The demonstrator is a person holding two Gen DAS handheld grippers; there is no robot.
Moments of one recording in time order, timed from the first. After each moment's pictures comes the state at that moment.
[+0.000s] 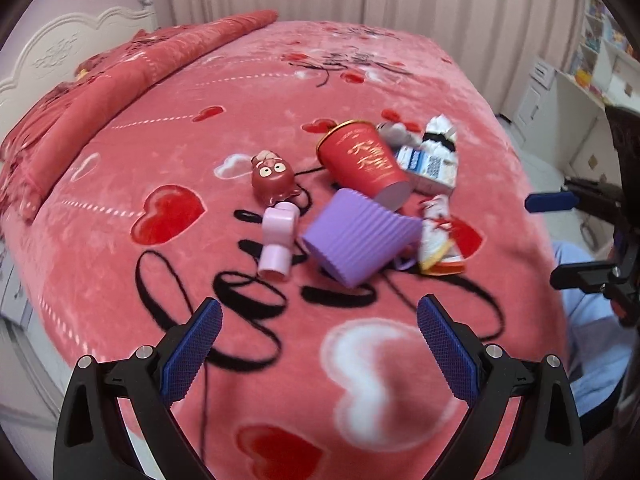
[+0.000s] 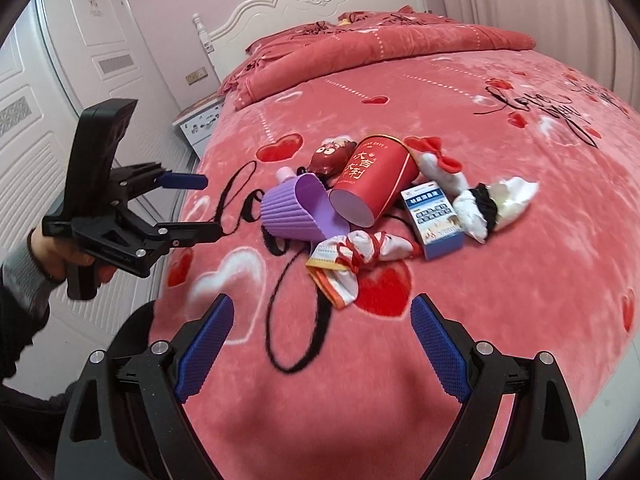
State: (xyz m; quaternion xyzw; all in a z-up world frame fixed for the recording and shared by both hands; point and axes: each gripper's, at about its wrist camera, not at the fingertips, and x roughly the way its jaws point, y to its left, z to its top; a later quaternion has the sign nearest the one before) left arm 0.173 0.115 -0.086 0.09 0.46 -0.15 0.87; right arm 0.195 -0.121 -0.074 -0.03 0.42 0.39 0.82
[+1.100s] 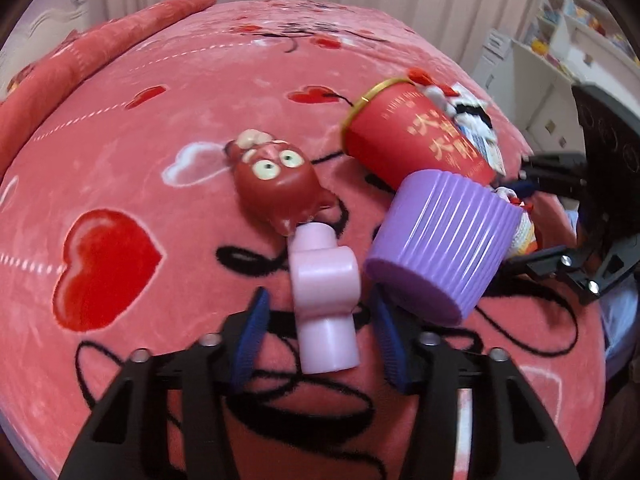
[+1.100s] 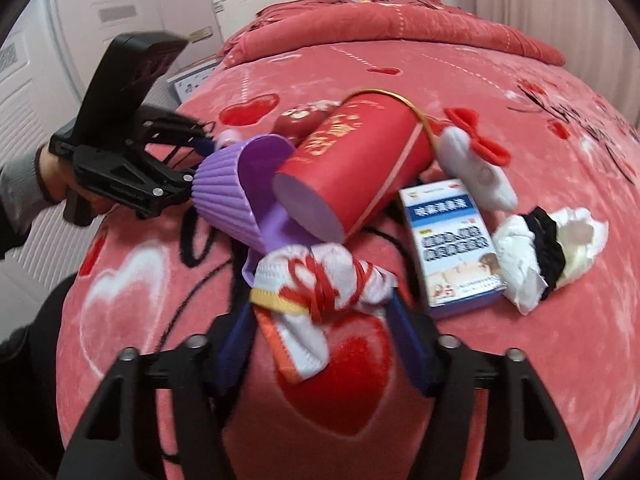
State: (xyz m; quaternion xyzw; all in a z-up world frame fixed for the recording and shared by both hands) left arm 0.257 0.141 -0.143 0.09 0.48 -0.25 0.84; right arm 0.268 -0.076 -0.143 -0.10 0.43 0.39 0.81
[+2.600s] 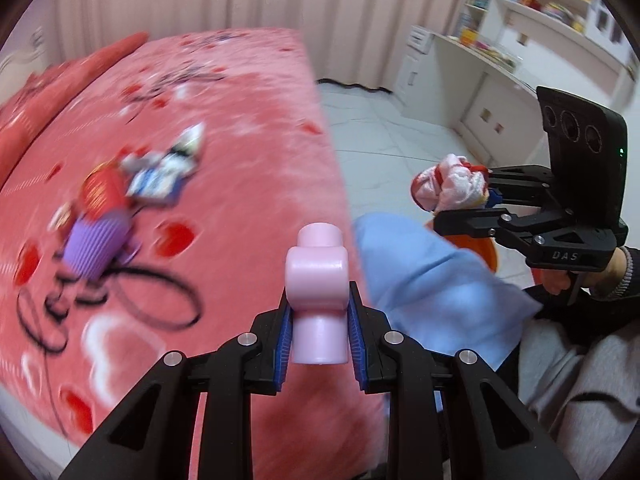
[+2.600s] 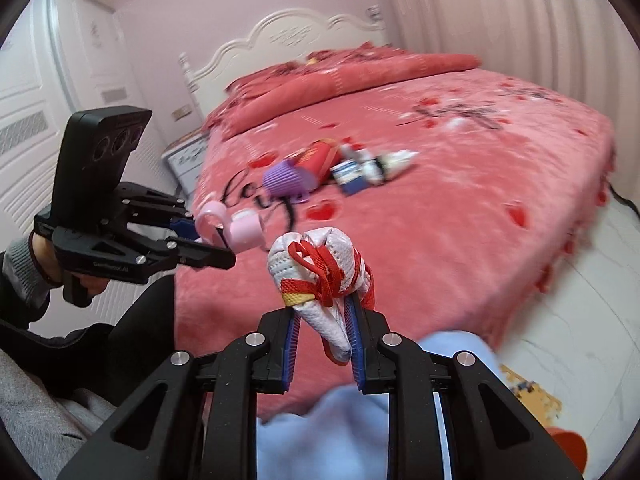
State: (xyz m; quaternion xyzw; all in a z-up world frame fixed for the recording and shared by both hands) left arm 0.065 -0.070 -0.046 0.10 0.45 -0.33 0.82; right arm 0.049 -0.296 -0.032 0.01 0.37 0.33 0.87
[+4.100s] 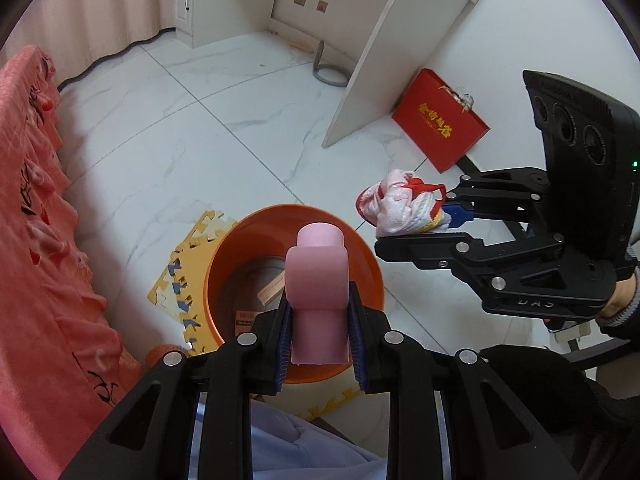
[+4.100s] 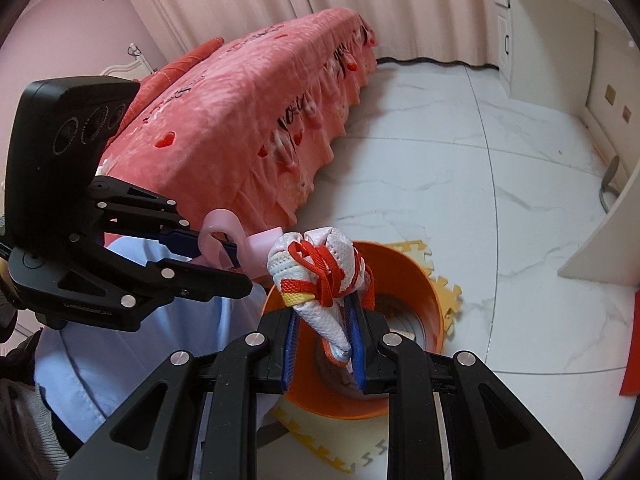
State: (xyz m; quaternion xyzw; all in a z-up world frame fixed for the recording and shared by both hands) left arm 0.076 -0.448 -0.168 0.26 0.49 -0.57 0.61; right arm -0.050 -0.627 -0.158 0.18 0.45 0.00 0.88
